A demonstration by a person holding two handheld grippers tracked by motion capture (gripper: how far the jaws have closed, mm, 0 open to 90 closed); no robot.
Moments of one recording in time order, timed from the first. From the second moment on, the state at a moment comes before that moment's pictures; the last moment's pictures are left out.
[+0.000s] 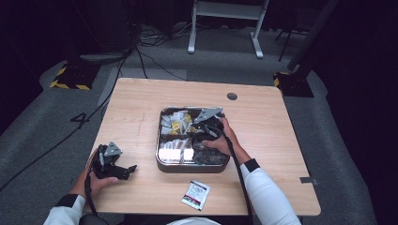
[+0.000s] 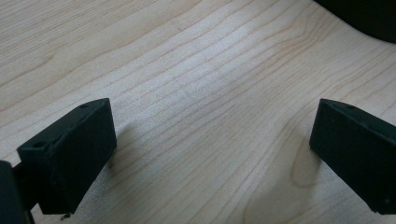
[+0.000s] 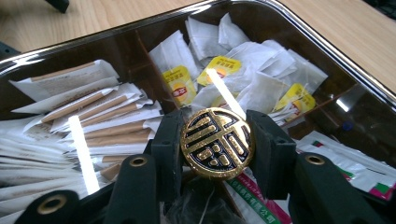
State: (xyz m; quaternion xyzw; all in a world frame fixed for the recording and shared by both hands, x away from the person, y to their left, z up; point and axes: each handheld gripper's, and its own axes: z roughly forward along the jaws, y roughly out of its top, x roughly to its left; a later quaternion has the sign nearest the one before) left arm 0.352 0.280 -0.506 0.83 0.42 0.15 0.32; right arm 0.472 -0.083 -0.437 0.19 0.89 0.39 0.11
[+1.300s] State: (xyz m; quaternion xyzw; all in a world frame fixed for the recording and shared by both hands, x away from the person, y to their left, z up) left arm 0.352 0.279 -0.507 0.83 0.42 0.15 0.32; right arm 0.470 -0.083 -0.438 0.21 0.89 0.38 0.12
